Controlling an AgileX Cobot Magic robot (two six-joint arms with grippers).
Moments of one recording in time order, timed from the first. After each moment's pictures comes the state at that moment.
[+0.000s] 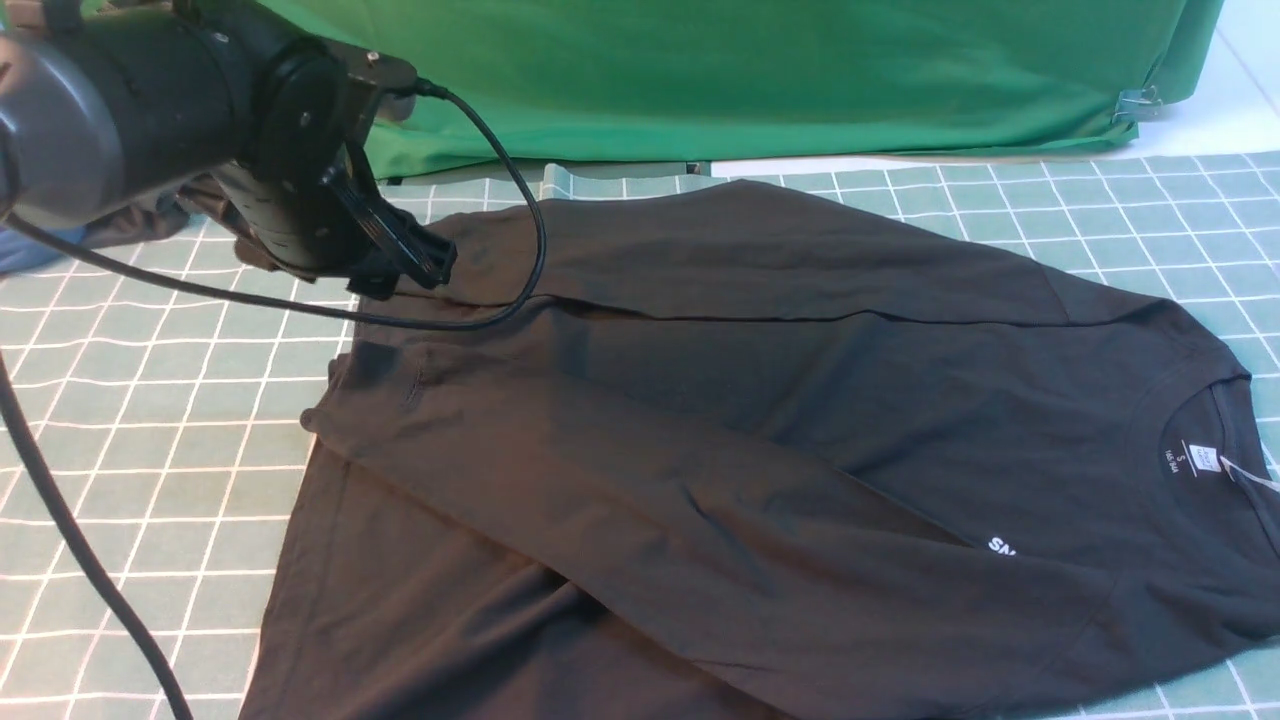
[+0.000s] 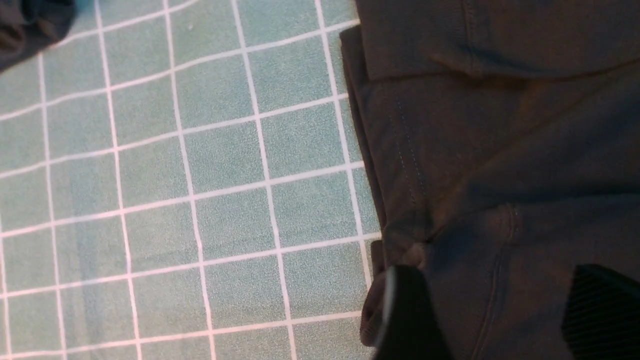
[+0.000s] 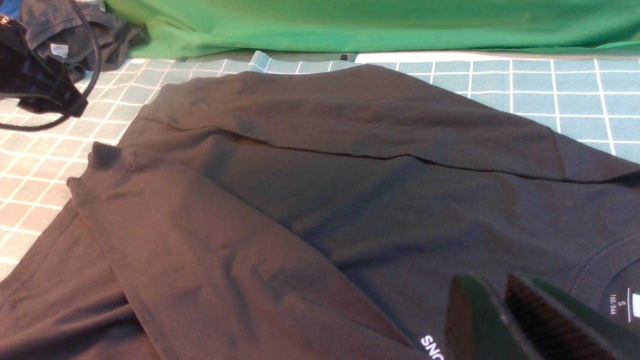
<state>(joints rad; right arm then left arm) 0.32 0.55 -0.62 0.22 0.59 0.02 -0.25 1.77 -1.37 0.37 0.82 -0.29</state>
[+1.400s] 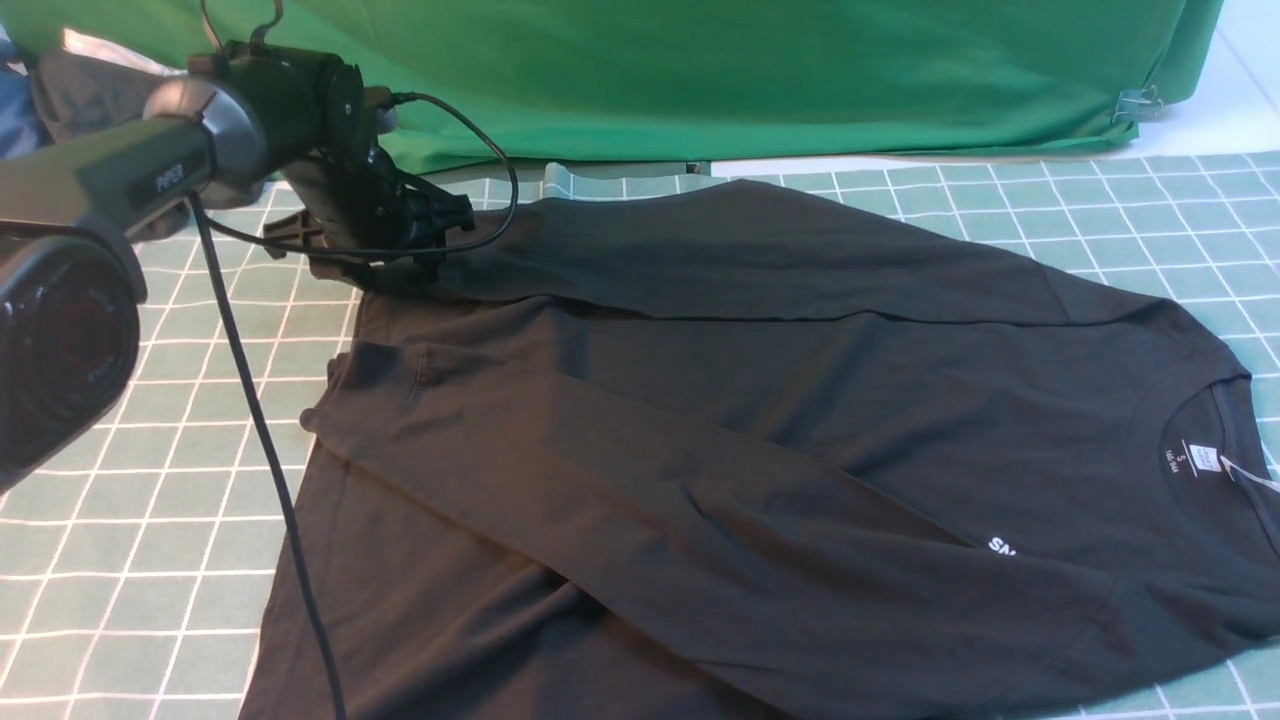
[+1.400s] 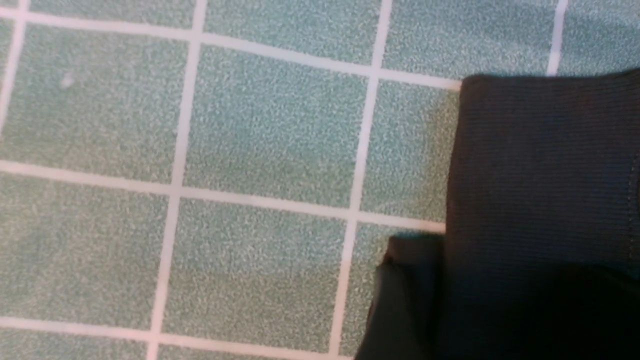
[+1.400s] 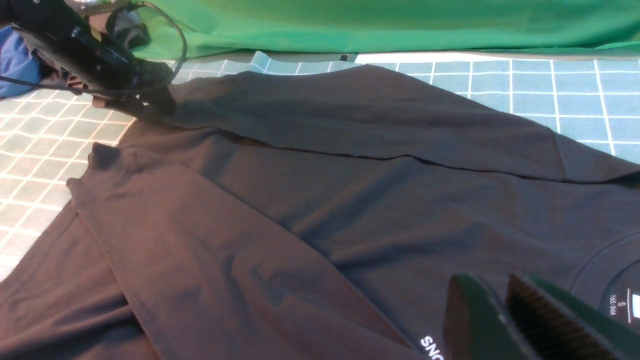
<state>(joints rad) 0.32 0.55 -0.62 0.22 0.58 0.02 -0.07 2.34 -1.89 0.06 0.79 -0.30</state>
